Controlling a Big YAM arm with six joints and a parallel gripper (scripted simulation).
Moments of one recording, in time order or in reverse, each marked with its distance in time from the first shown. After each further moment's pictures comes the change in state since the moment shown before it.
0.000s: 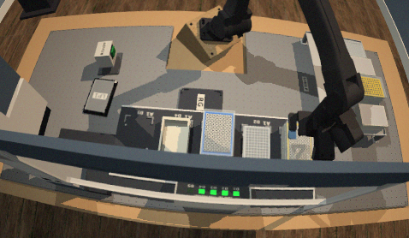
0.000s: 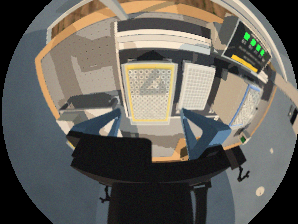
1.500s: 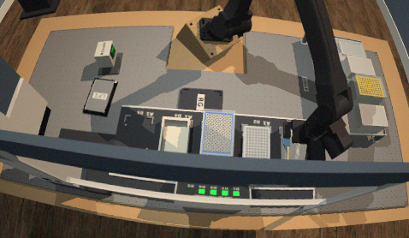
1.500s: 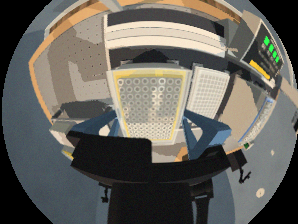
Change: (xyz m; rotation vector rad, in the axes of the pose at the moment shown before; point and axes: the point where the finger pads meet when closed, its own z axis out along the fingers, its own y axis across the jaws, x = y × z) arm -0.001 0.000 0.052 0.000 -0.001 0.000
